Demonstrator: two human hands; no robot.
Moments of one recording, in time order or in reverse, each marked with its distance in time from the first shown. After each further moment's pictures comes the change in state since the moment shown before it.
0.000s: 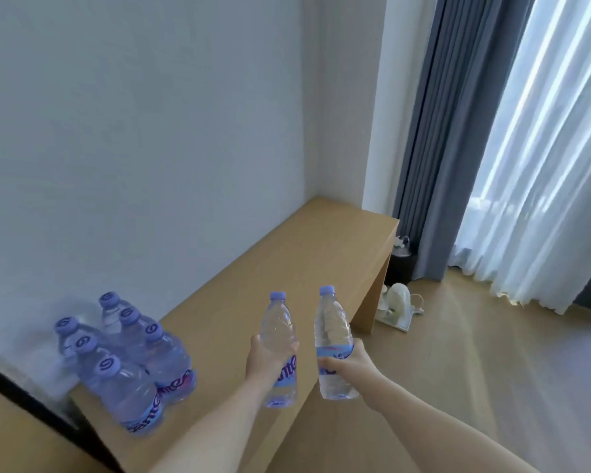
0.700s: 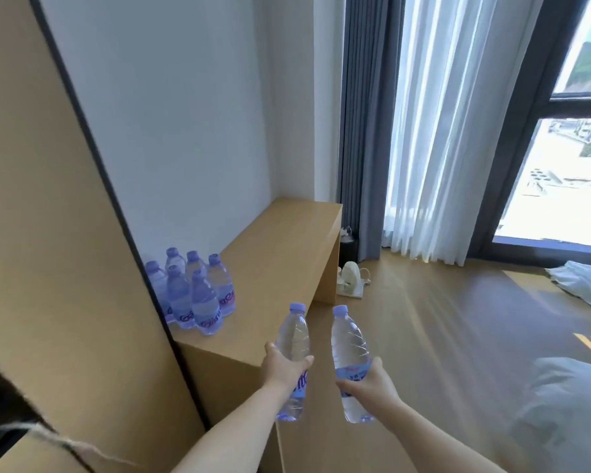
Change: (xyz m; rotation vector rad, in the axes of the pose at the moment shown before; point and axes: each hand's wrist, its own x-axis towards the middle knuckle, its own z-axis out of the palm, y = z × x) left_hand -0.271 -0.141 -0.152 0.269 -0.206 0.168; right_hand -0.367 0.129 0.146 -0.068 0.436 -0.002
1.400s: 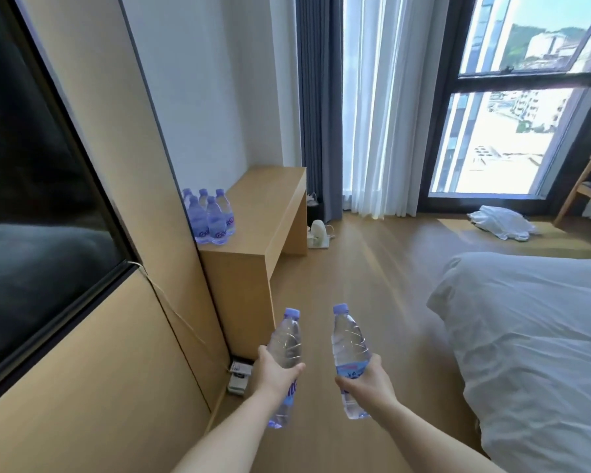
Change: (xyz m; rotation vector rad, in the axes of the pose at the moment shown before) left_hand -0.396 -0.203 -0.083 0.151 -0.082 0.047; right_hand -0.421 0.171 0.034 -0.042 0.165 0.084
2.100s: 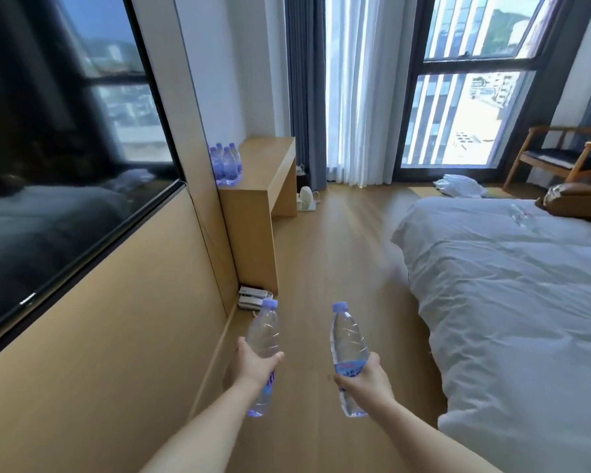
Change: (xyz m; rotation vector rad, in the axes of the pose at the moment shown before) left_hand -0.377 -0.238 -0.074 0.058 0.051 0.000; right_hand -0.443 0.180 0.010 -0.003 0.021 0.058
